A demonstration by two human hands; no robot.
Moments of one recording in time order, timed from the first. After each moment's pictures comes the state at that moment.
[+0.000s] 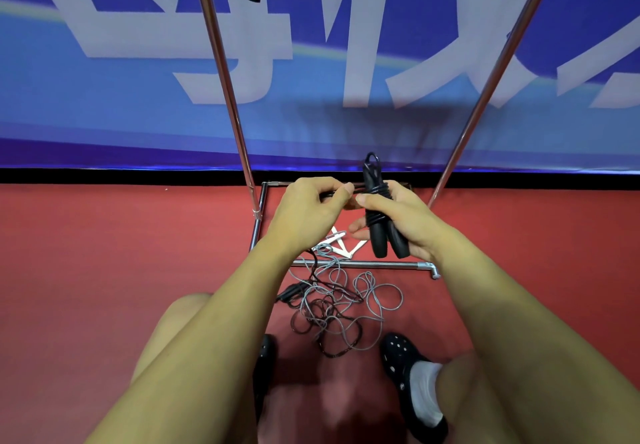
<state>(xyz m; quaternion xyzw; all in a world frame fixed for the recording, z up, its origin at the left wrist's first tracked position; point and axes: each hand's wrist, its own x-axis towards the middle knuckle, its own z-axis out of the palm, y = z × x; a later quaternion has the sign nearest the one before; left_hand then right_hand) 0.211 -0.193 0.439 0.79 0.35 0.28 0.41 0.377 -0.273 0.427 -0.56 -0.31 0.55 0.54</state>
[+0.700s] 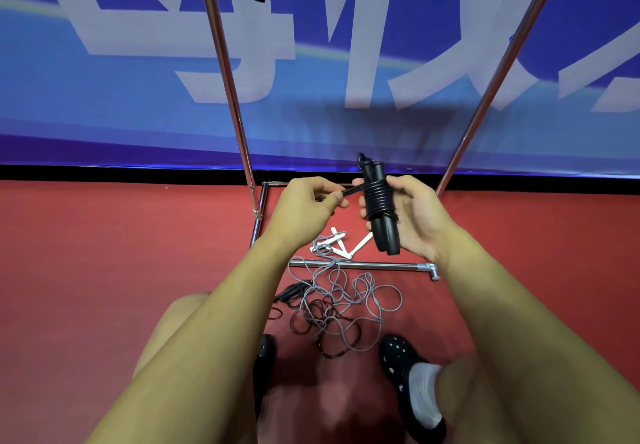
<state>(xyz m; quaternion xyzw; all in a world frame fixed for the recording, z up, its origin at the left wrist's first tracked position) 0.211 -0.182 0.432 0.75 0.39 0.27 0.46 0.386 -0.272 0.428 -0.48 -0.23 0.62 0.58</state>
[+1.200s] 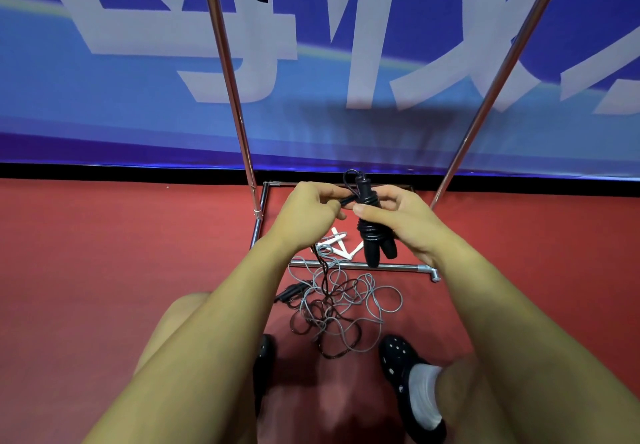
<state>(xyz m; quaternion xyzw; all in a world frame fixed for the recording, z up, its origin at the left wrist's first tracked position) 0.211 -0.186 0.435 0.76 0.39 0.20 0.48 0.383 -0.275 0.414 -0.63 -0.37 0.46 0.51</state>
